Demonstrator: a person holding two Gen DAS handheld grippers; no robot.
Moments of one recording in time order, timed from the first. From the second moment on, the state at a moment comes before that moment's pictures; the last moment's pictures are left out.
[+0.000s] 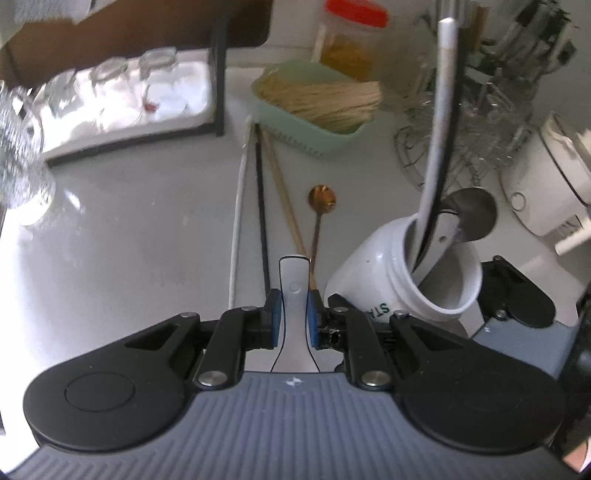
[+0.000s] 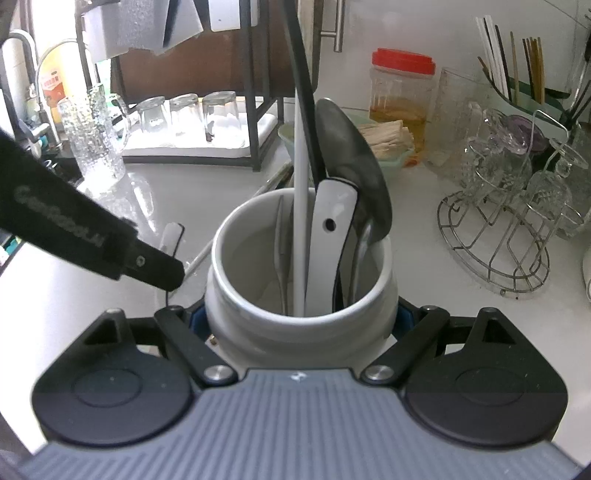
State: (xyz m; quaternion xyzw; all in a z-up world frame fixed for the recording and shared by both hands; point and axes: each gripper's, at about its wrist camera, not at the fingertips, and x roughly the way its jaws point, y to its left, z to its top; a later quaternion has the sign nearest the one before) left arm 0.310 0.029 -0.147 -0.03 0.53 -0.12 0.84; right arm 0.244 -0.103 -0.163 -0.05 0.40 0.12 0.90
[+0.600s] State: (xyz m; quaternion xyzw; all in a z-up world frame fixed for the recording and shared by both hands) left arm 0.299 0.025 -0.127 0.04 0.48 -0.24 0.85; right arm 0.240 -0.098 -0.164 -0.03 0.40 0.11 0.91
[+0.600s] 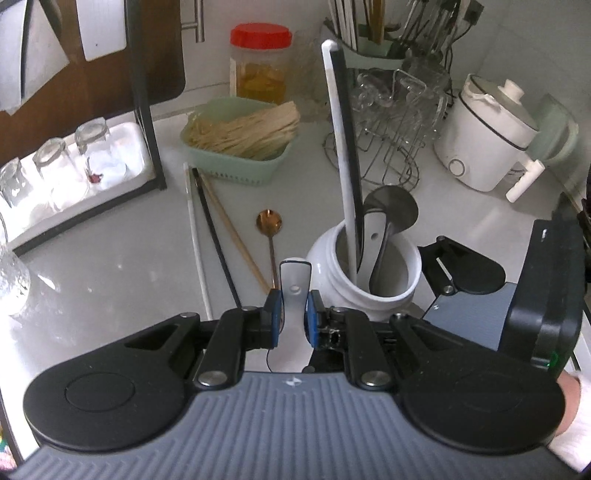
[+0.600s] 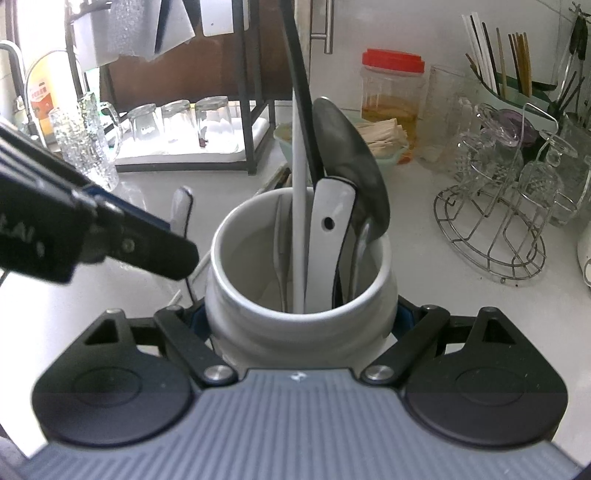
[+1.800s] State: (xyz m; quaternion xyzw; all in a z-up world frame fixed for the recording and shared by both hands) left arm 0.292 0.028 -0.010 0.01 0.37 -0.28 0.89; right arm 0.238 -0.093 -0.165 -0.03 0.40 0.10 0.91
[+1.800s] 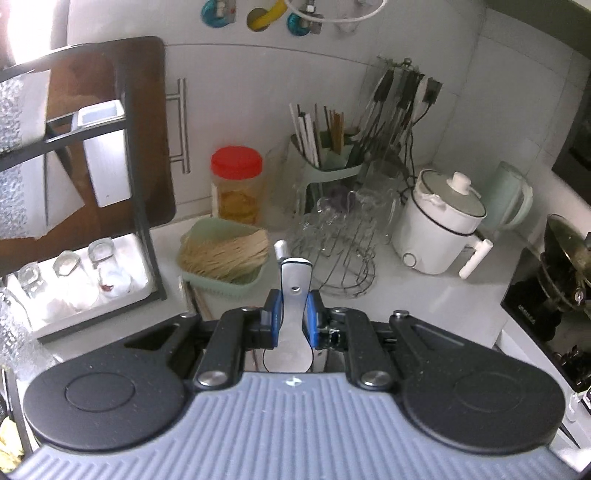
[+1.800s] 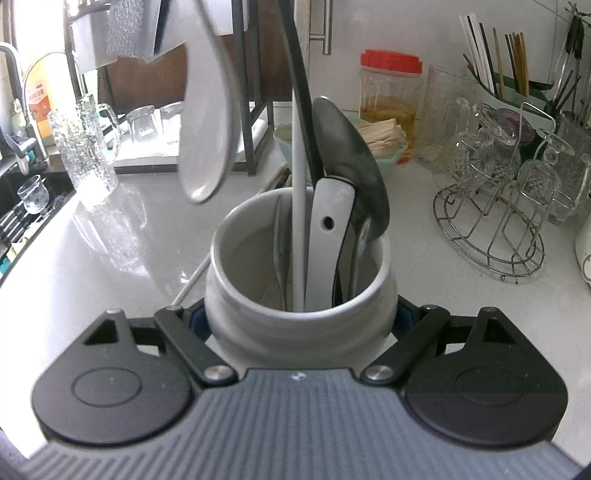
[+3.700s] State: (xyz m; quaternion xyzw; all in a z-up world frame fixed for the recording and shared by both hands) left arm 0.338 -0.033 -0.089 0.03 0.57 -0.26 0.78; right arm 0.235 -0.097 -0.166 -0.04 0.38 0.12 0.91
